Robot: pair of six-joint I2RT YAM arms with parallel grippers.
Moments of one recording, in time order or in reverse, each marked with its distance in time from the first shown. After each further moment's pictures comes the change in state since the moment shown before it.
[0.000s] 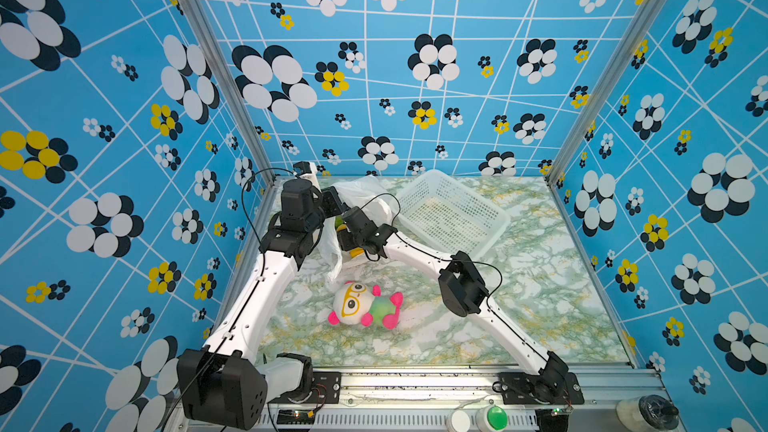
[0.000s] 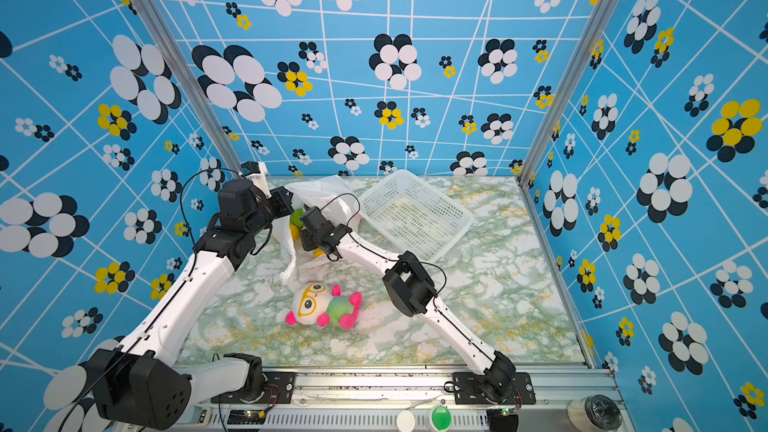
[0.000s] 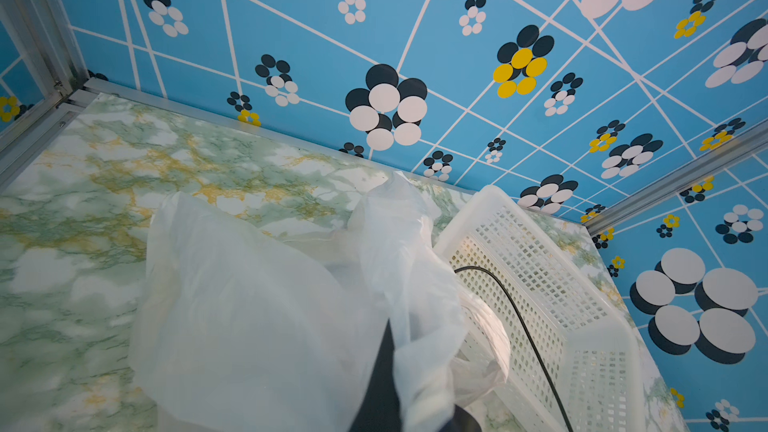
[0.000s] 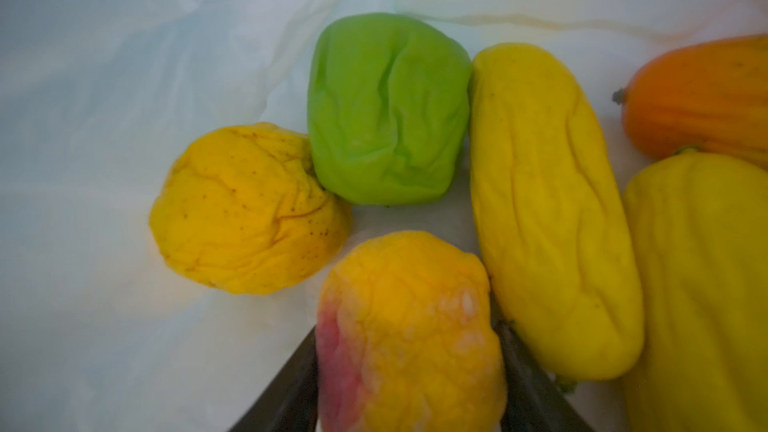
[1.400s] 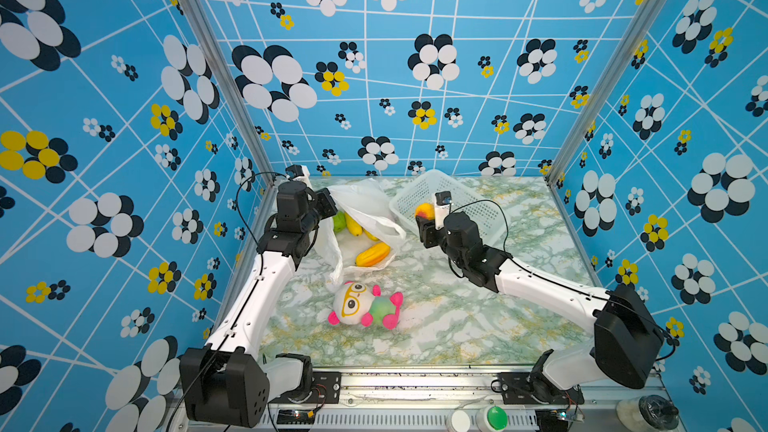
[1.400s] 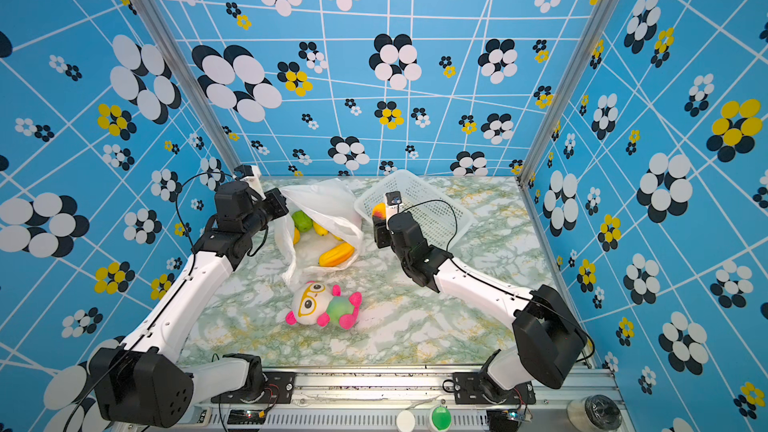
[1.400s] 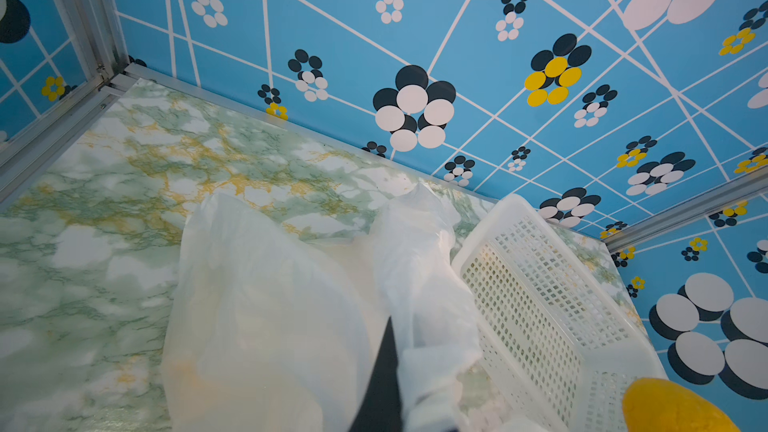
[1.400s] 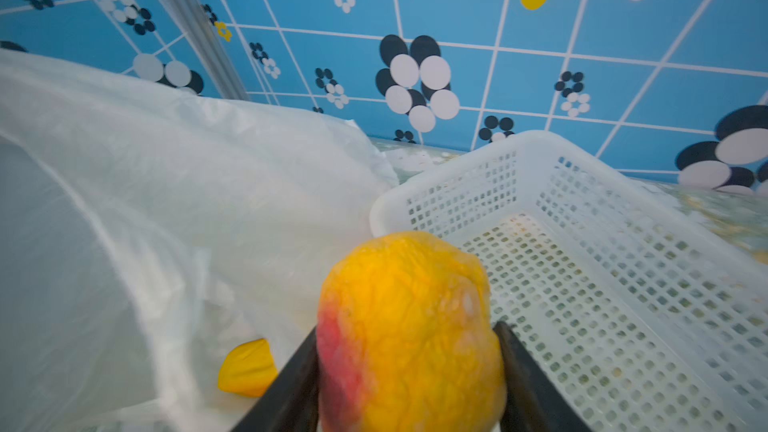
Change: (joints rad) left arm 0.045 -0.003 -0.032 0.014 -0.005 -0.015; right arm -0.182 -1.232 -1.421 0.581 0.272 -0.128
